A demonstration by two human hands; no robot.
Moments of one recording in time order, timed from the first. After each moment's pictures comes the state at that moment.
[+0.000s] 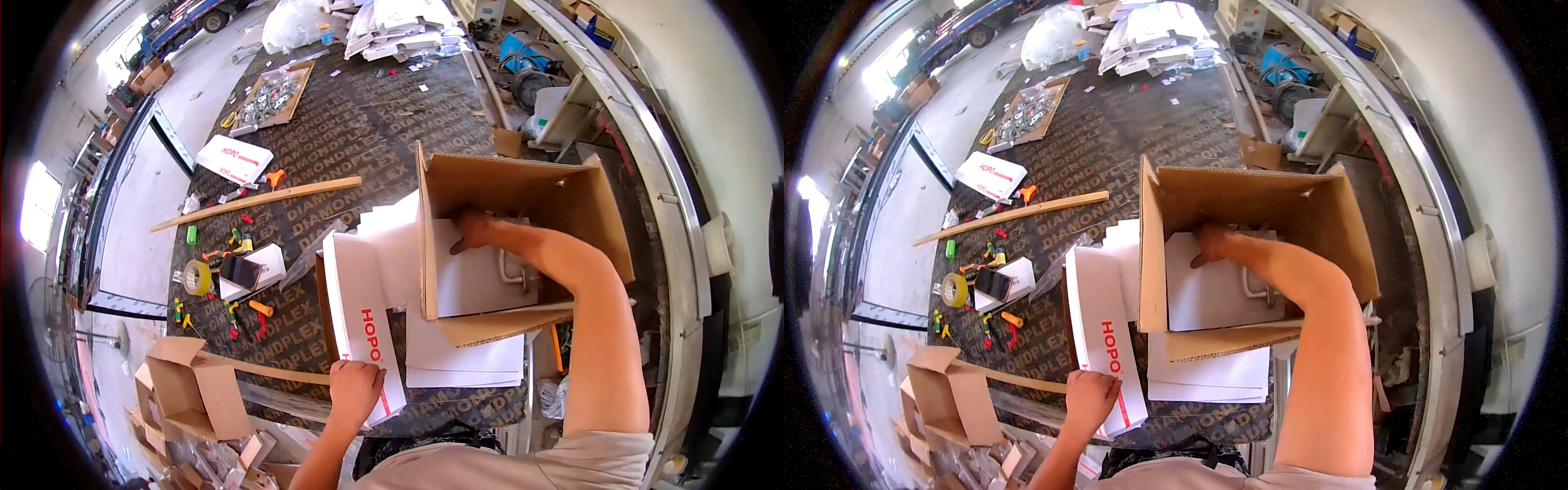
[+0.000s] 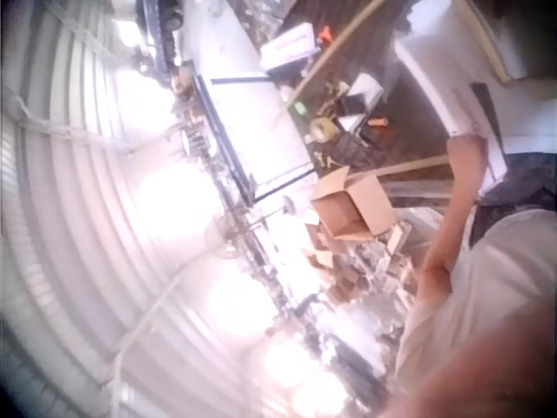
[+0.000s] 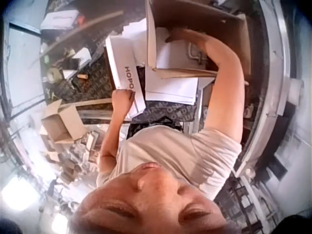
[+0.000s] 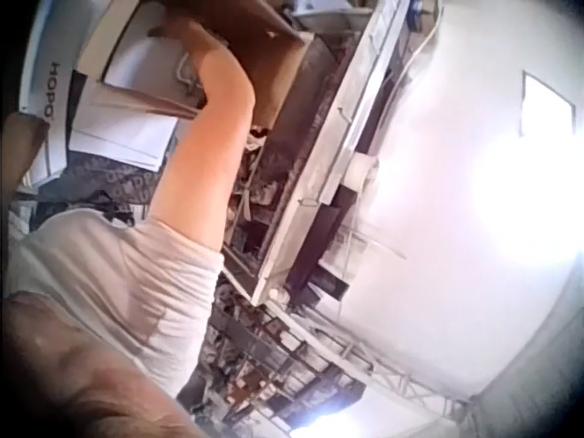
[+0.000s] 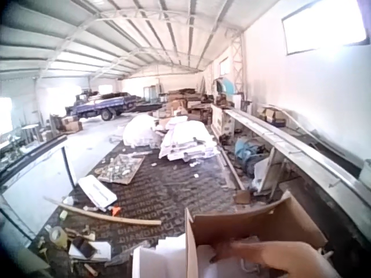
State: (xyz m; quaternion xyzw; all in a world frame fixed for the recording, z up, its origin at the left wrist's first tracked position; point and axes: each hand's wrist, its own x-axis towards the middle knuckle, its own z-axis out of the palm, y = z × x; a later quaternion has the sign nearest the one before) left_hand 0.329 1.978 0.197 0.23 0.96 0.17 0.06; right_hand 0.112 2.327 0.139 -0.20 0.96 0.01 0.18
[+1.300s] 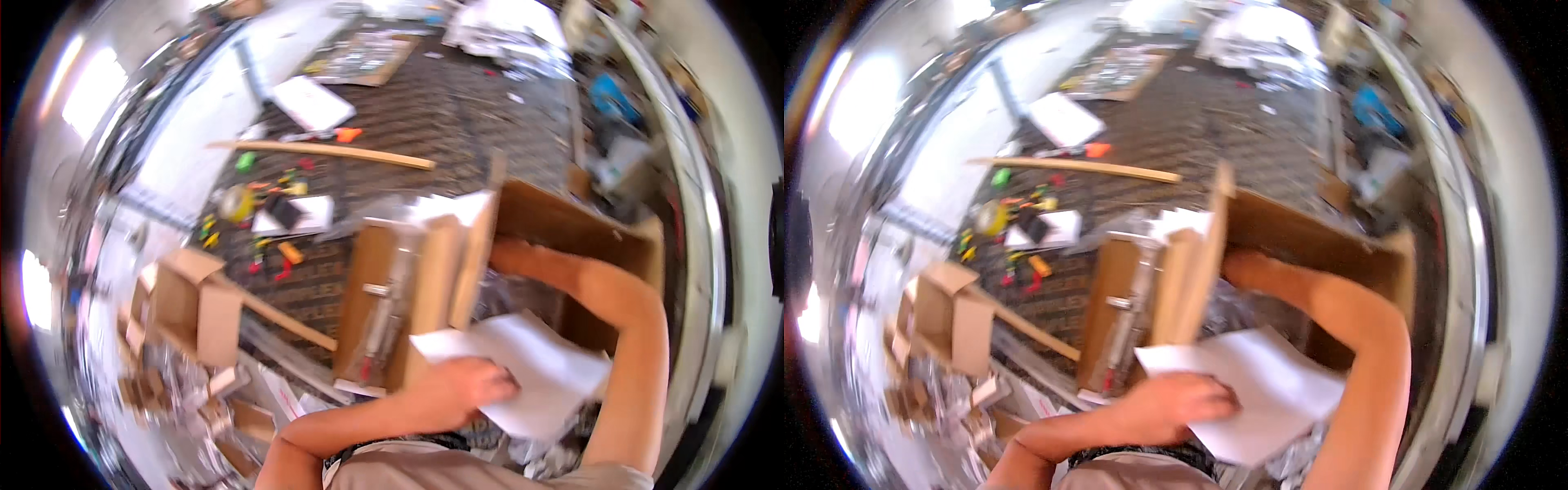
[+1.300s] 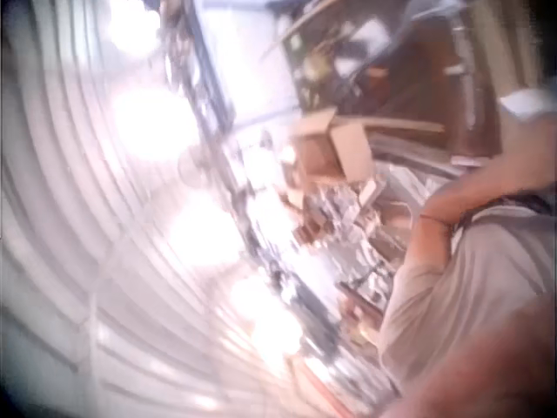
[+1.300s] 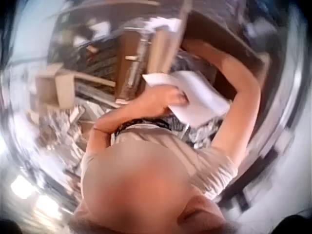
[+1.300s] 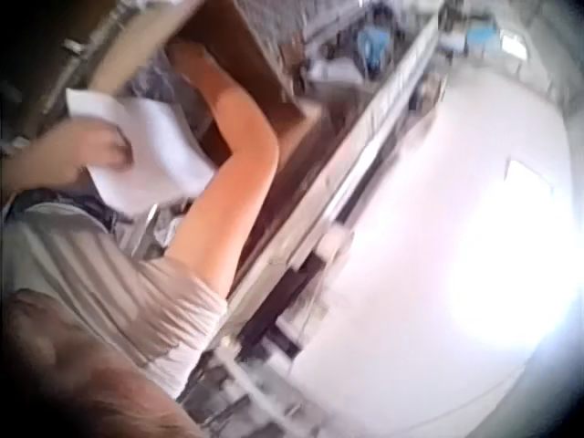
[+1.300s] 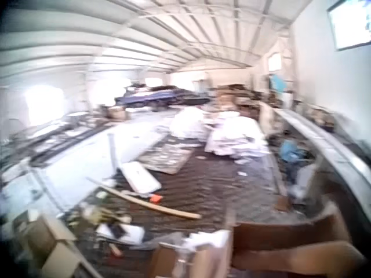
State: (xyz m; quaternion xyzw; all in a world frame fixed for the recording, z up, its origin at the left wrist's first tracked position) left_hand 0.308 2.091 0.296 0.45 0.75 0.46 0.16; right_hand 0.107 2.290 0.140 -0.30 0.92 0.02 0.26
